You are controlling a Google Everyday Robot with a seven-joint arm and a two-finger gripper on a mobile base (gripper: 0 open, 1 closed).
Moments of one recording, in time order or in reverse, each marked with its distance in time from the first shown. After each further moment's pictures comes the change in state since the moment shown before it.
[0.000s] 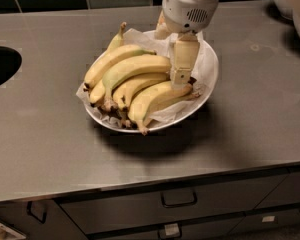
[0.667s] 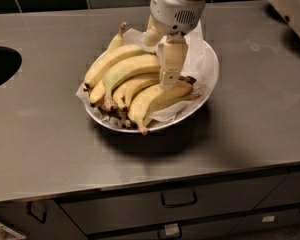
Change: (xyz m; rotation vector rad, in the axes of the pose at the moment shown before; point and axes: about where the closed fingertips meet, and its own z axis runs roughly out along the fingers) arm -0.019 -0.001 0.009 -0.028 -0.005 -0.037
